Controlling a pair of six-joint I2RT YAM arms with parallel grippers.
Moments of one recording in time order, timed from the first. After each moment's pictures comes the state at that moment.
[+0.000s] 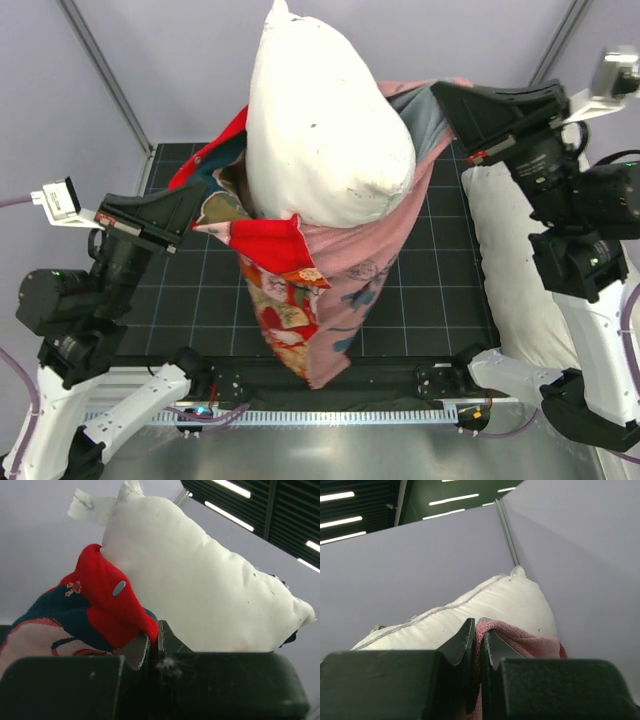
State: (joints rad) left arm -0.59 0.65 1.32 -0.17 -0.02 -0.76; right arm 0.50 1.06 1.72 -0.01 -0.26 0.61
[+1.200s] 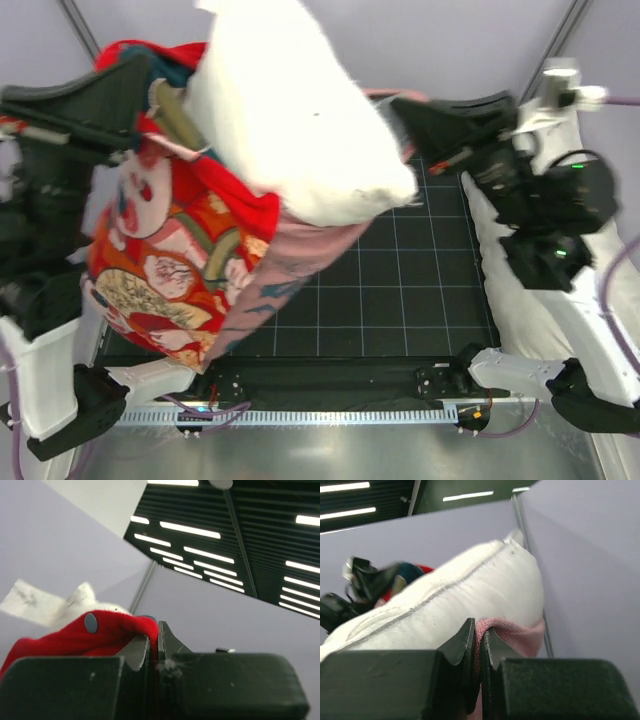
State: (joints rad) left arm -0.59 1.11 2.13 -0.23 -0.02 -0.58; right arm 0.69 1.09 1.58 0.16 -0.20 0.52
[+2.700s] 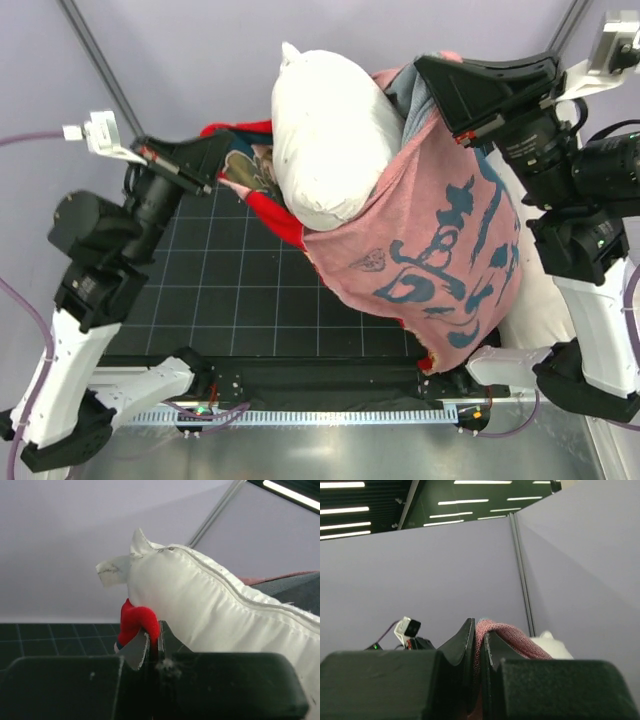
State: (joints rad) left arm -0.61 0.85 1.42 -0.16 -0.12 -0.63; right arm 0.67 1.24 2.09 -0.15 -0.20 0.42
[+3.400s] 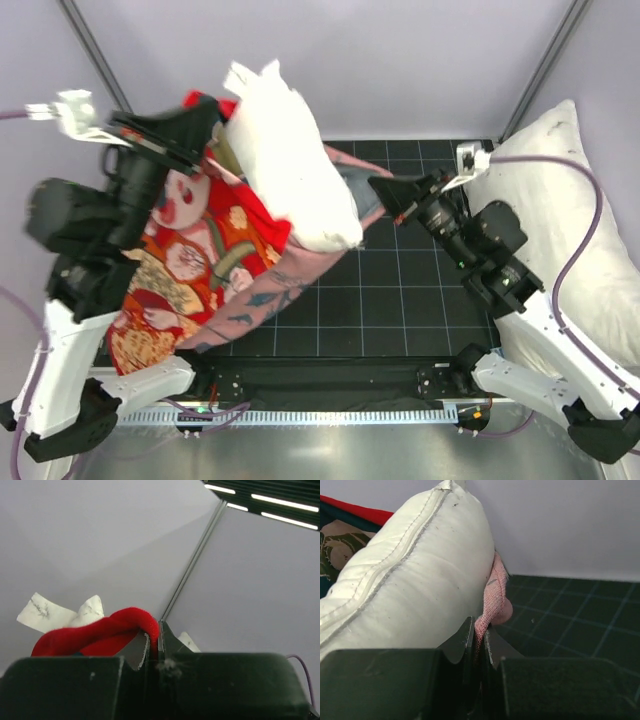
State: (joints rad) left arm -0.61 1.05 1.82 -0.22 -0.12 -0.43; right arm 0.67 0.92 1.13 0.12 -0.03 0.51
